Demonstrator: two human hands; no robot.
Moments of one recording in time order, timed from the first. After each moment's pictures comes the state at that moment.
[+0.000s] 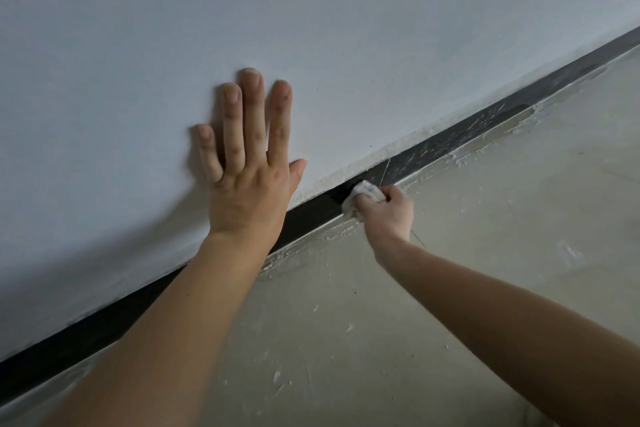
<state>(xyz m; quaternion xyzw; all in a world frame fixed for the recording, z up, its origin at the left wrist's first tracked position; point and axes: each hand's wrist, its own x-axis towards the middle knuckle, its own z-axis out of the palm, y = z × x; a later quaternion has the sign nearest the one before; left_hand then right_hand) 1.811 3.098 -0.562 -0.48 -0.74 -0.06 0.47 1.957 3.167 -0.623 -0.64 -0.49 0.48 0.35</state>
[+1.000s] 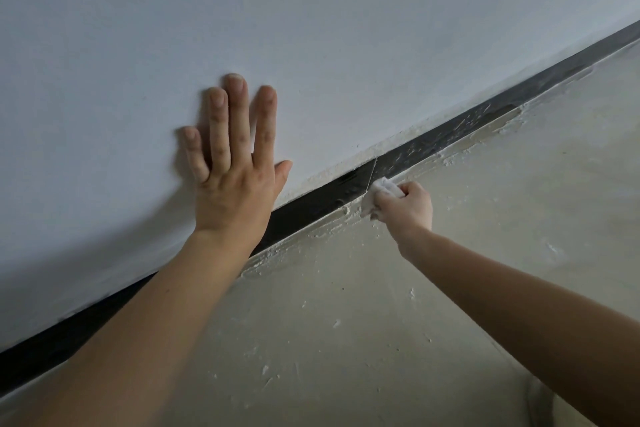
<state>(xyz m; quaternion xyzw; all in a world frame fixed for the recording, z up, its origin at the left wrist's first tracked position) 1.811 3.094 -0.559 -0.49 -0.74 -0.06 0.45 1.997 3.186 -0.604 -0.68 -0.49 0.46 0.29</state>
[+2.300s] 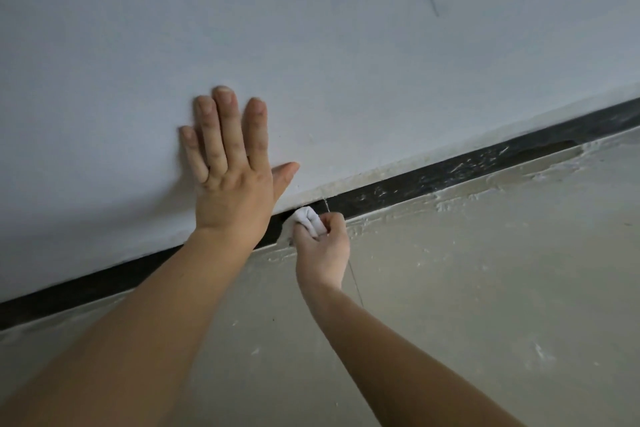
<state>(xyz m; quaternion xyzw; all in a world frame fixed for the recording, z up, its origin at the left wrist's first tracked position) 1.893 3.194 -0.545 -0.46 -0.76 0.00 0.46 1.998 3.207 -0.606 -0.52 -0.47 0.66 0.28</state>
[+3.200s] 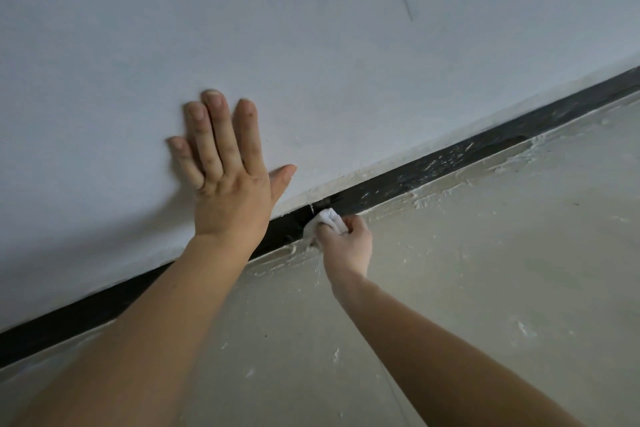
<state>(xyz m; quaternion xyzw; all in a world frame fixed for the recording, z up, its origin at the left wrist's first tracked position) 1.895 3.204 -0.551 -0.47 -0.77 -0.04 0.44 2.020 3.238 -0.625 -0.59 -0.44 0.61 0.28</state>
